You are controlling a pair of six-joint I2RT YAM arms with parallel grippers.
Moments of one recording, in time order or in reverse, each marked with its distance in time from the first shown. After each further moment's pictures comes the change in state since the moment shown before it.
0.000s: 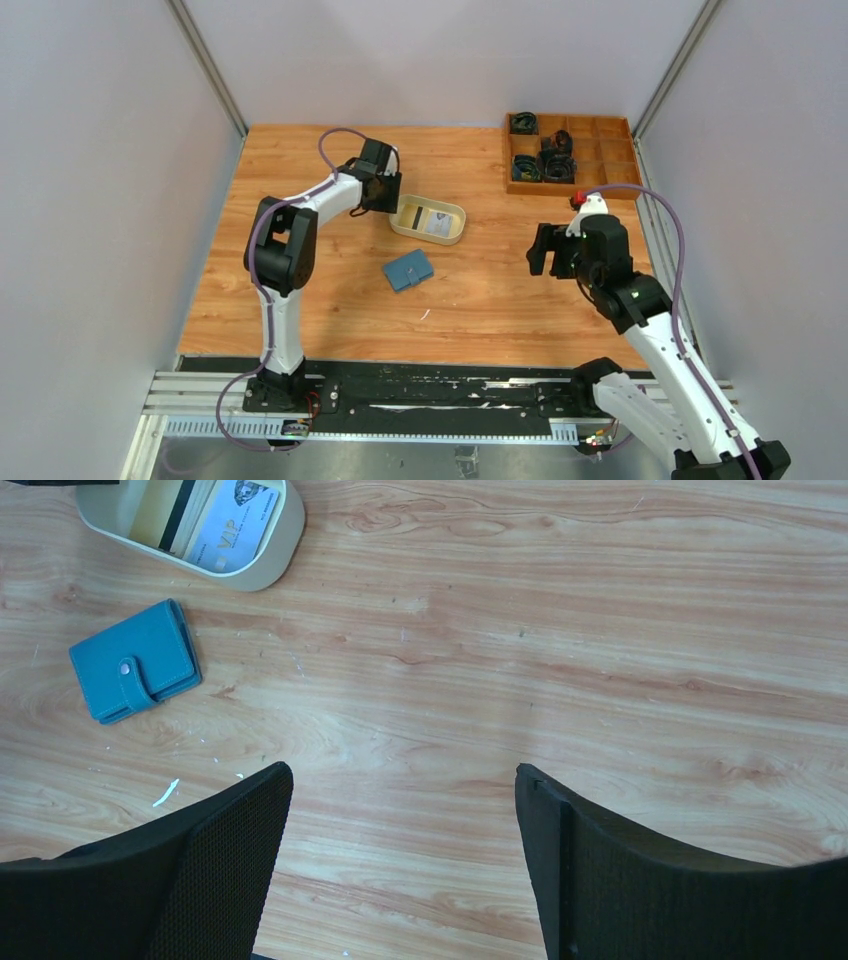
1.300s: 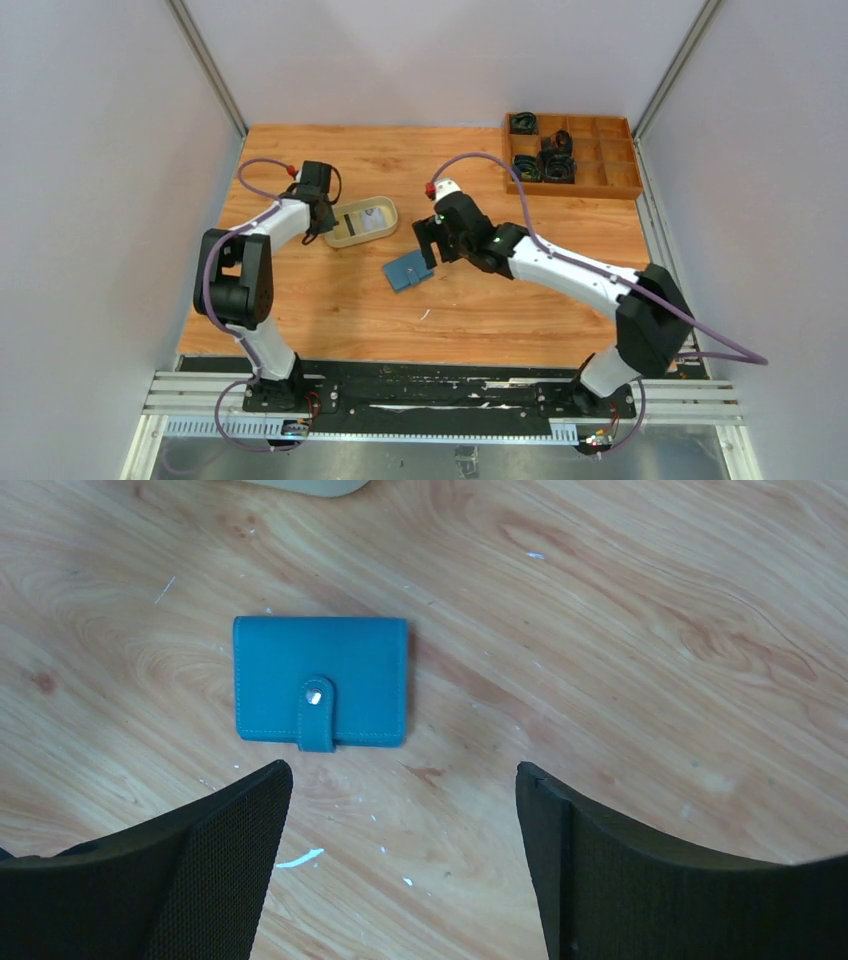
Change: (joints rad) left arm 0.208 -0.315 -0.405 0.047 -0.229 -0.224; right arm 0.489 0.741 0.314 0.282 0.111 0.007
